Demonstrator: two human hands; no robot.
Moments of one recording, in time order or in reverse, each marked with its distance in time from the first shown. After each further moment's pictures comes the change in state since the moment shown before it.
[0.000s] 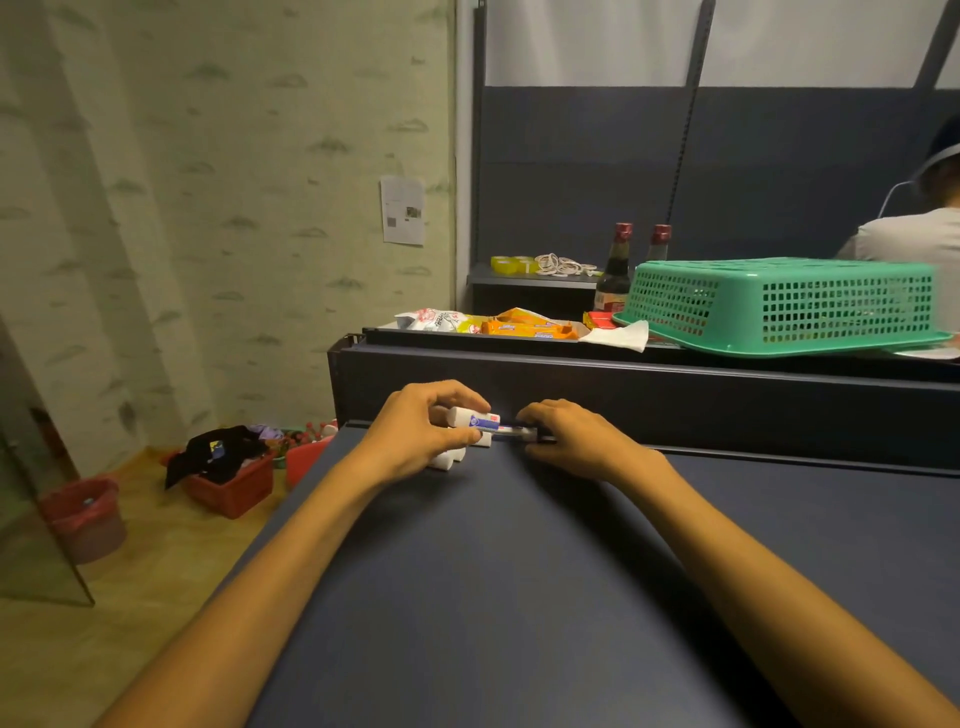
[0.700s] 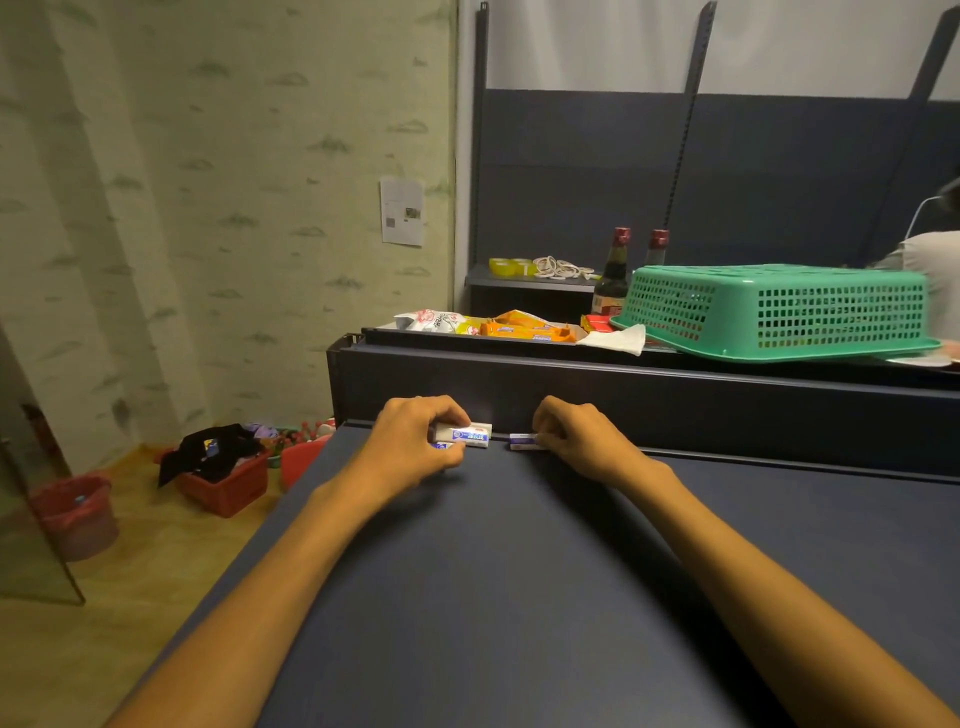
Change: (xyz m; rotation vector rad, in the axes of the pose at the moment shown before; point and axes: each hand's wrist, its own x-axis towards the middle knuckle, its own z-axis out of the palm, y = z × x) left_hand -0.008 -0.013 0.004 0.319 0.092 0.161; right_hand -0.006 0.013 0.004 0.210 0.069 0.101
